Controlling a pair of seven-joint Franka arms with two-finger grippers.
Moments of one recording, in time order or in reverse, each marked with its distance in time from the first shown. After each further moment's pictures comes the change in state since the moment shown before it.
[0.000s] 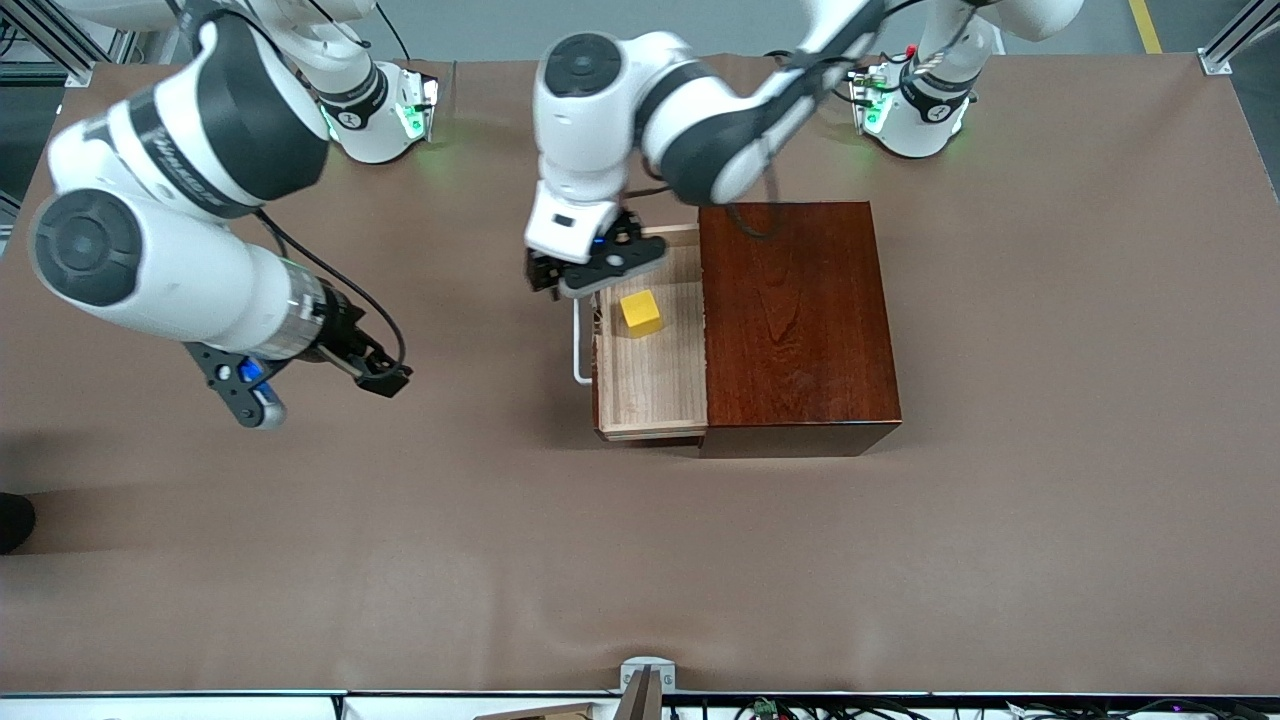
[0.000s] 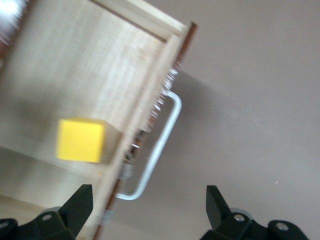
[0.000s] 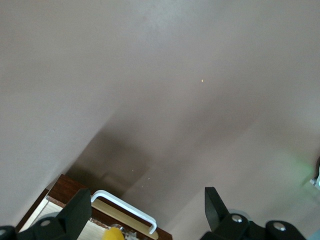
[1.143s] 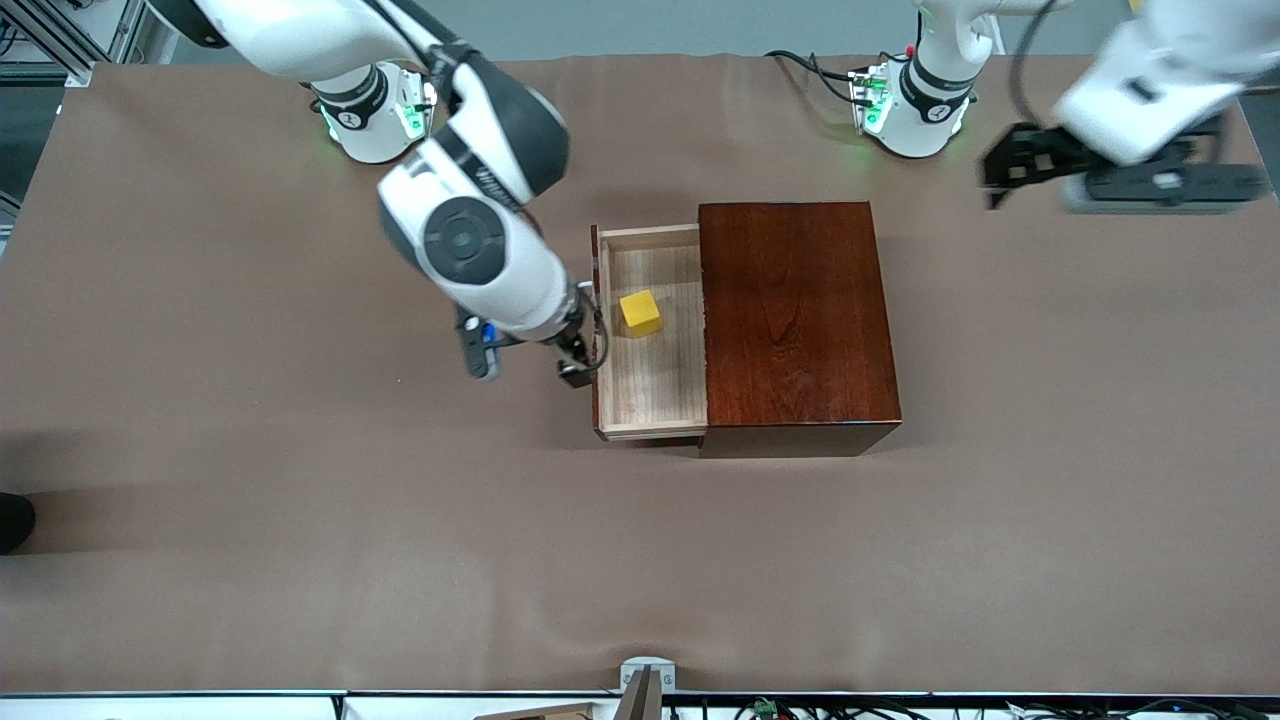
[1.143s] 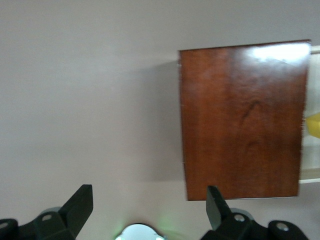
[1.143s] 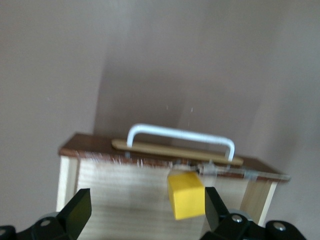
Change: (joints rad) left arm 0.823 -0.637 -0.191 -0.254 -0.098 -0.626 1.218; right arm 0.286 0.161 0.004 -0.017 0.000 0.236 0.736
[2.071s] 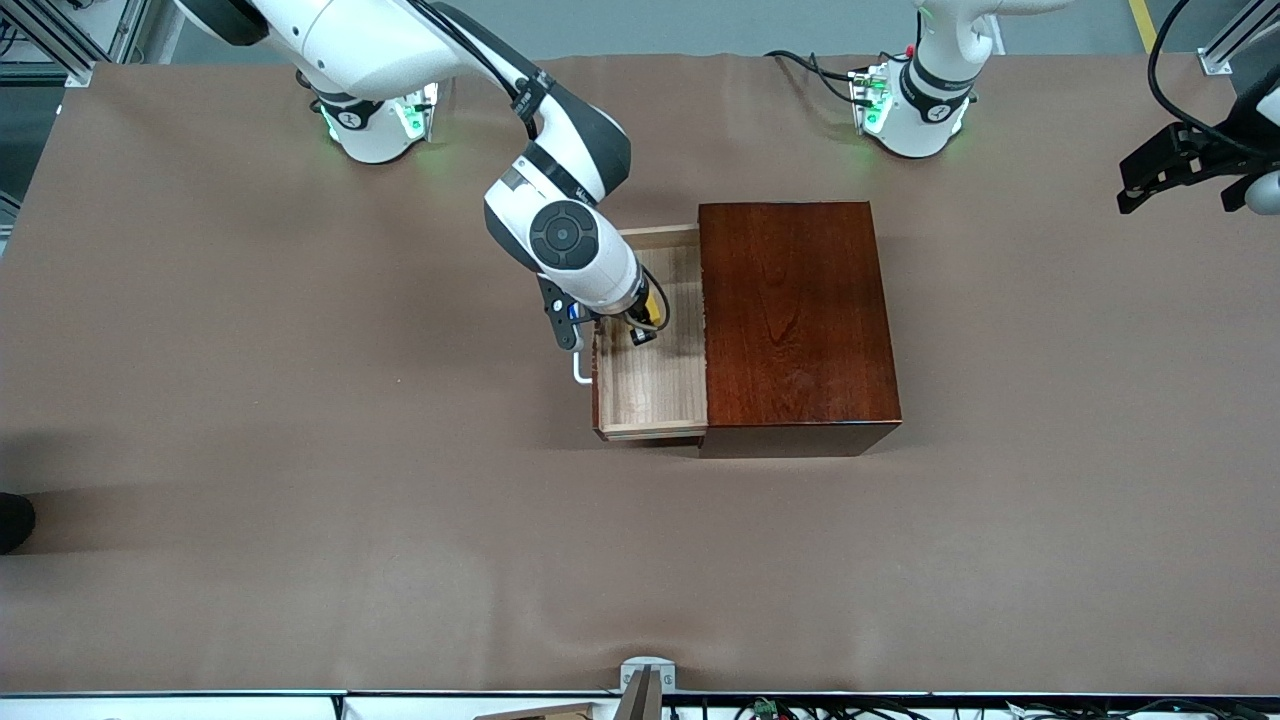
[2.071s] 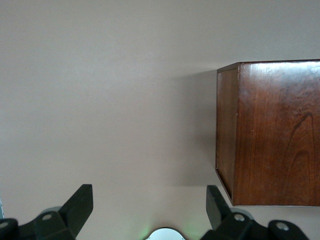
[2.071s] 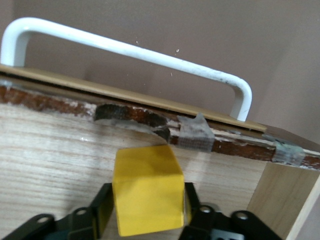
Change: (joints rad) left arm 0.020 -0.046 0.266 0.014 0.003 -0.014 0.257; right arm 0.124 0.014 0.017 -0.339 0.059 0.407 0.073
